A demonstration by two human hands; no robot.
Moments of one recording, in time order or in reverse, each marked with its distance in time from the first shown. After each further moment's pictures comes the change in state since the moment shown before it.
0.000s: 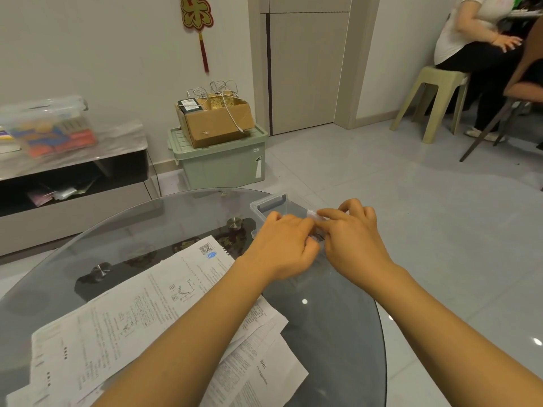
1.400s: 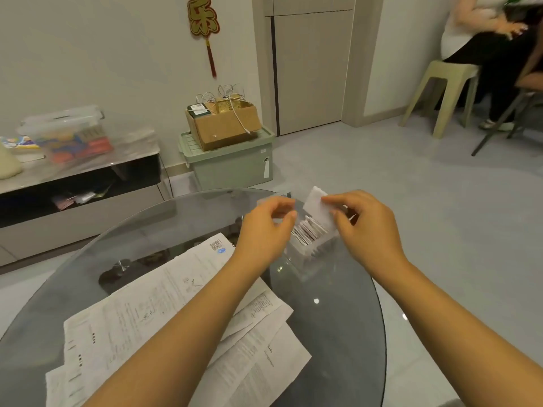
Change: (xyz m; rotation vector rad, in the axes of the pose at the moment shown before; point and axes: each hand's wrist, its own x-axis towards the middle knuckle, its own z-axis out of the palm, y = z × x) left_hand -0.027 0.010 -0.031 -0.658 0.350 -0.426; right_hand -0.013 -0.006 -0.026 0.645 0.297 0.236
